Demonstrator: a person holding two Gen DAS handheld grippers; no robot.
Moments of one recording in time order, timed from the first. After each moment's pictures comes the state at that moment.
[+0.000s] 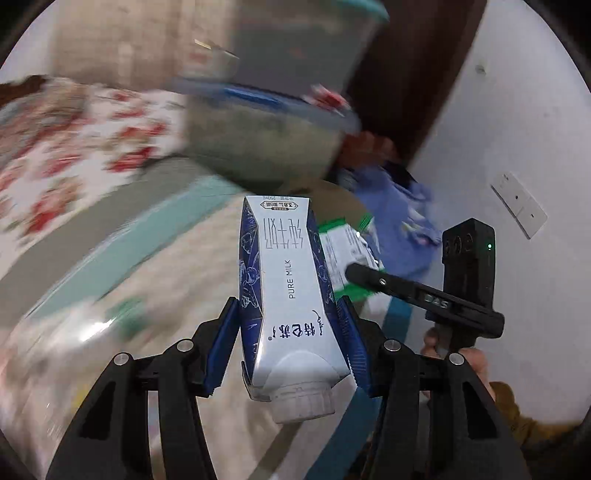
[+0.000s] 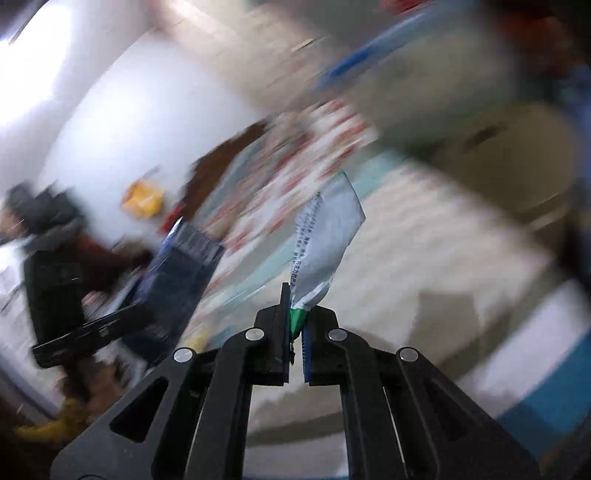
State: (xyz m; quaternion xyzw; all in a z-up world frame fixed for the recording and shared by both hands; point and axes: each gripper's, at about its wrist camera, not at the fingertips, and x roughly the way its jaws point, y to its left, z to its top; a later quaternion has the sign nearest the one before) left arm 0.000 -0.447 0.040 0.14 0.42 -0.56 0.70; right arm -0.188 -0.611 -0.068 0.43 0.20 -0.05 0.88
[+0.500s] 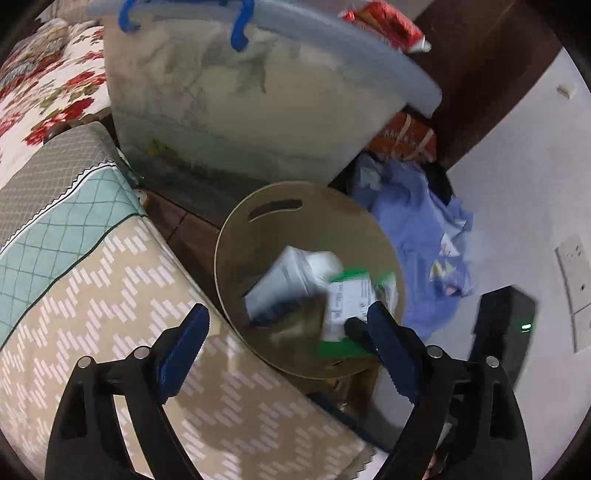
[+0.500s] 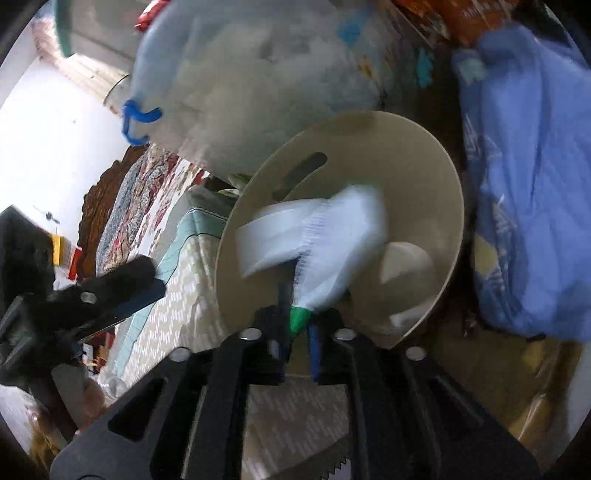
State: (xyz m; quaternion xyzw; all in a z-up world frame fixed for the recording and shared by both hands) left arm 0.045 -0.697 -0.055 0.10 0.52 -0.50 0.69; right arm -0.155 -0.785 -0.132 0.47 0.29 -0.18 0.81
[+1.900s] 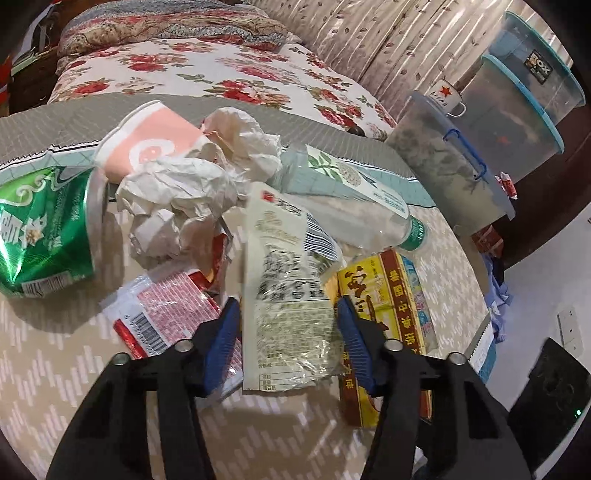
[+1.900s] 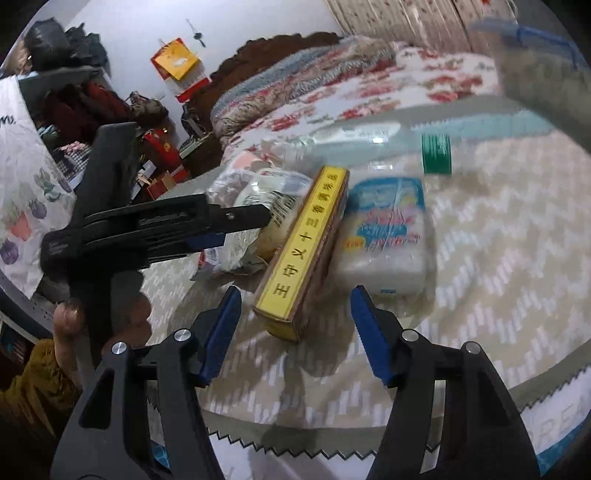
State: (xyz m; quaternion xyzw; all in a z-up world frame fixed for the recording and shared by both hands) left arm 0.099 -0.171 -0.057 -0.06 0.50 -0.31 0.81; right arm -0.056 -0.314 -0.075 0.23 0.35 0.07 0.91
